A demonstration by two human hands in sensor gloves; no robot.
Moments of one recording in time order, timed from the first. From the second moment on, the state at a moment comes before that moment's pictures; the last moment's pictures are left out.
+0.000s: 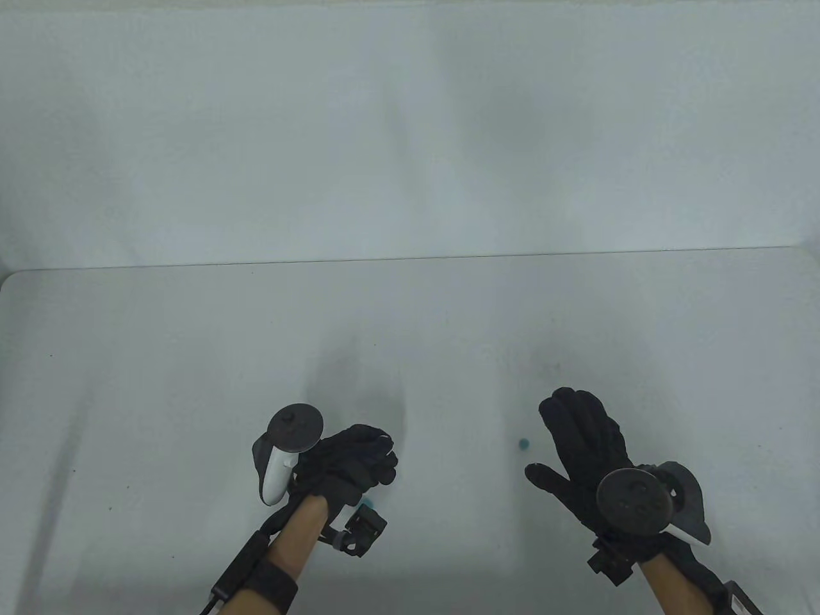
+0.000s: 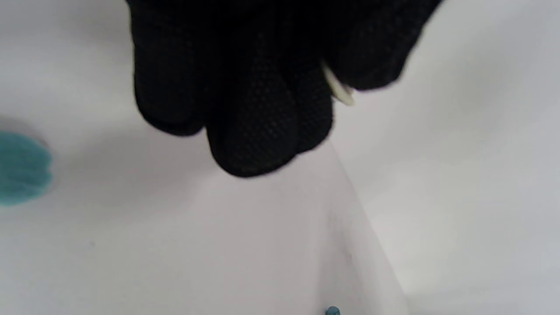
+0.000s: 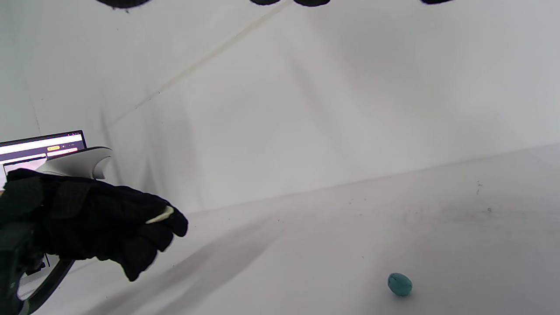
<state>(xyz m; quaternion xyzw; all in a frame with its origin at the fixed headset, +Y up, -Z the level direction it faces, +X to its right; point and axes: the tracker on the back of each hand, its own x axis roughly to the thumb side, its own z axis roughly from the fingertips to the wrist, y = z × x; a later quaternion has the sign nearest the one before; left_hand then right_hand) -0.164 -0.728 -0.382 -0.17 -0.03 0.51 0.84 0.209 -0.645 -0.284 0.22 -0.12 0.95 0.20</state>
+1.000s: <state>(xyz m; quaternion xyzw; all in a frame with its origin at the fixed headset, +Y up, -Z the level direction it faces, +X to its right) -0.099 -0.737 -0.403 -0.20 -0.12 0.08 0.97 0.208 -0.644 -0.283 0.23 -0.12 0.94 0.21</state>
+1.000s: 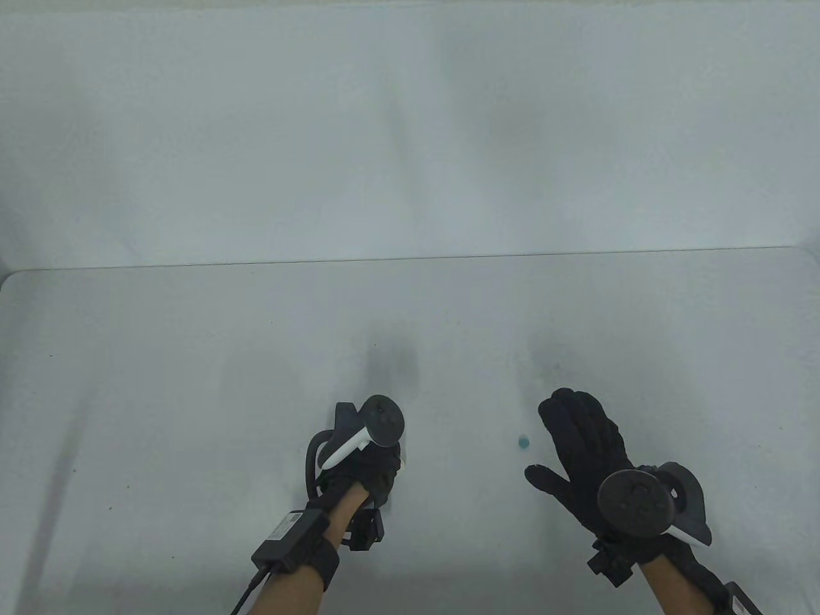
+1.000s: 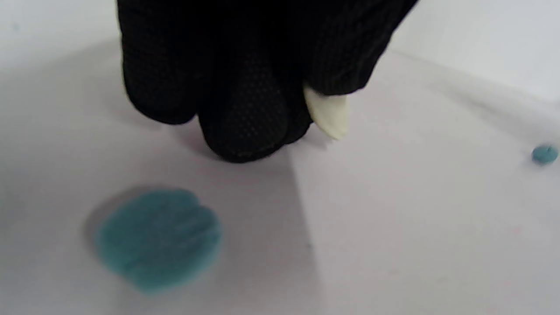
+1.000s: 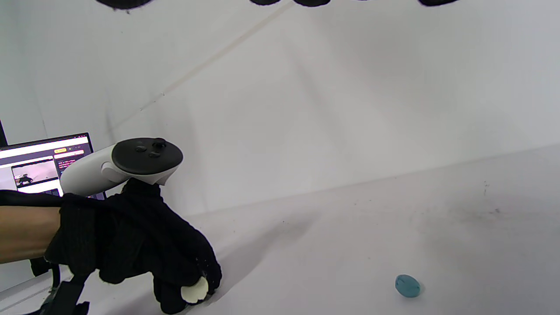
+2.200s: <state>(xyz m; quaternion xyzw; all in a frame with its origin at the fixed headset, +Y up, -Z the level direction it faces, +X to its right) -0.133 -0.659 -0.332 0.03 -0.22 0.10 0.97 0.205 -0.646 -0.284 0.23 -0.11 0.95 0.20</state>
